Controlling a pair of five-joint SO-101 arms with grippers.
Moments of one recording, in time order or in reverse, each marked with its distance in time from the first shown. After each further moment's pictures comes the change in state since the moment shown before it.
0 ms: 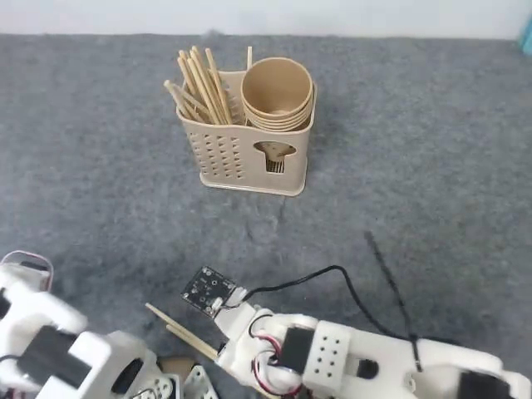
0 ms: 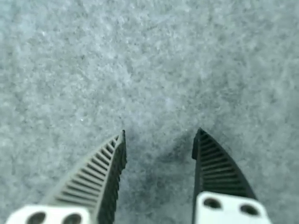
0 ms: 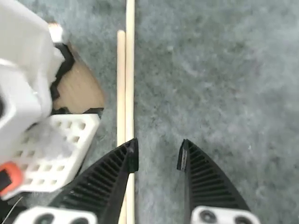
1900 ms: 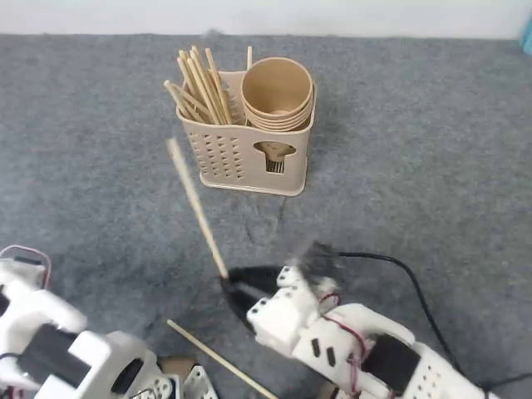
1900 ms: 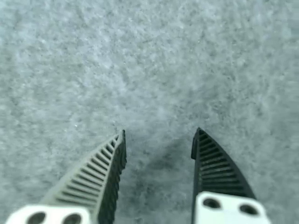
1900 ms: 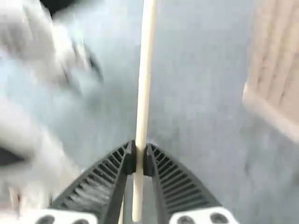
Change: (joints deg) left arm 0.7 0.2 -1.4 -0.4 3.5; right arm 16.6 -54.3 9.5 -1.1 3.4
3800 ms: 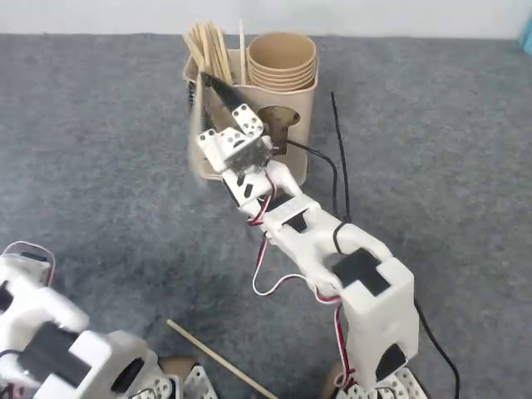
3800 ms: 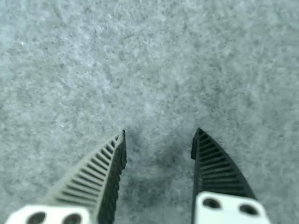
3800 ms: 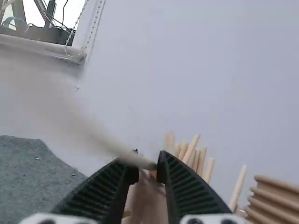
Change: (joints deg) left arm 1.9 0.0 0.0 0.0 -1.6; right arm 23.4 118.9 -55.0 -99.0 27.5
